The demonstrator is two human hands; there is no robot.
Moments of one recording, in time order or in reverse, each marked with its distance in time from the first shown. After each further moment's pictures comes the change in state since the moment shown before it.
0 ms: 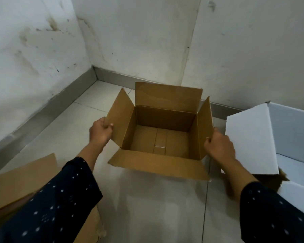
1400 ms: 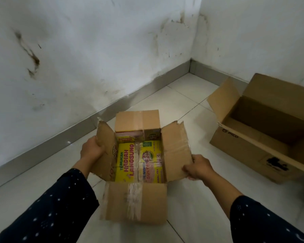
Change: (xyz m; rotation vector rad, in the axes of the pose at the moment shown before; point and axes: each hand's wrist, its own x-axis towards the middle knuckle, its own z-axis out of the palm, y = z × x) left_hand -0.156 -0.240 -0.297 0.373 0.229 -0.414; right_hand -0.213 -0.186 0.179 0.219 -0.742 -0.209
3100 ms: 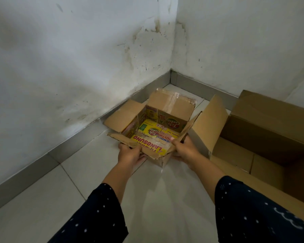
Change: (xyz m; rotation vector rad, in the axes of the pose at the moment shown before) left_hand 0.062 0.215 0.118 -0.913 -0.362 -0.218; right_hand 0.161 -0.098 -0.075 0.613 0.094 -0.016
